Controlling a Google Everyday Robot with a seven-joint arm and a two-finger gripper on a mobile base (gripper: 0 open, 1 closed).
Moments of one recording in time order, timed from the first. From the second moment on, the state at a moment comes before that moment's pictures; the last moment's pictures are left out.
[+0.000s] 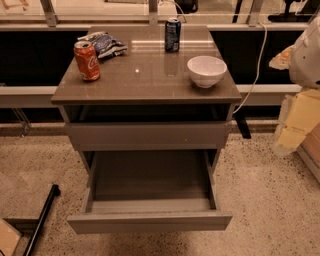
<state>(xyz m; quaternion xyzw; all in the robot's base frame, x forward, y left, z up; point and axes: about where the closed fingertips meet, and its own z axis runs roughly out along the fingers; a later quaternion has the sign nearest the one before) 0.438 -0.217 0.976 -0.60 0.78 -0.03 0.16</state>
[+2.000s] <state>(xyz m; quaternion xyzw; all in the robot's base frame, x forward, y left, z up) 0.464 -0.207 0.906 -0.63 0.77 -0.02 0.14</state>
